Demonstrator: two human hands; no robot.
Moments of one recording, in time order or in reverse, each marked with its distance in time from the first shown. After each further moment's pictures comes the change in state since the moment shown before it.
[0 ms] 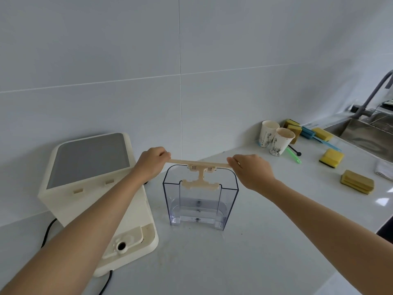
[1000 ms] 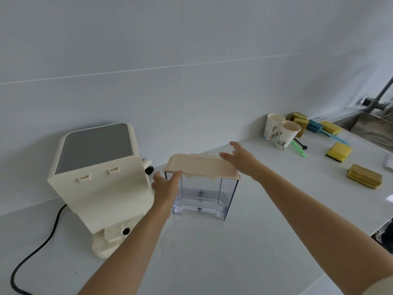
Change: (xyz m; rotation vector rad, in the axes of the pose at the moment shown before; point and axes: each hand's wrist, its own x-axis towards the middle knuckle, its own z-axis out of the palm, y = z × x) left_hand -0.070 0.002 0.067 -0.688 0.227 -0.499; right_hand 0.018 -0.003 0.017 0.555 -0.308 0.195
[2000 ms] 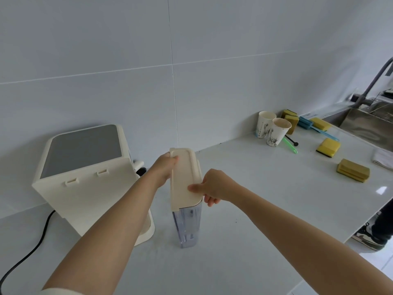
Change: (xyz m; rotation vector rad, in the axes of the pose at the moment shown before) left_hand 0.044 0.036 0.020 0.146 -0.350 -0.013; right_hand -0.039 -0.013 0.046 -0.153 -0.273 0.061
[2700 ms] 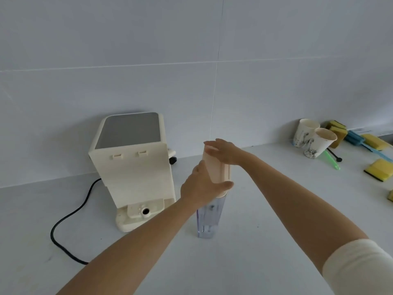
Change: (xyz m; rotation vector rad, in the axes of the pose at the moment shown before) left_hand -0.082 -0.027 0.027 0.598 0.208 0.123; right_hand 0.045 -0.047 -0.021 -0.230 0.002 -0.285
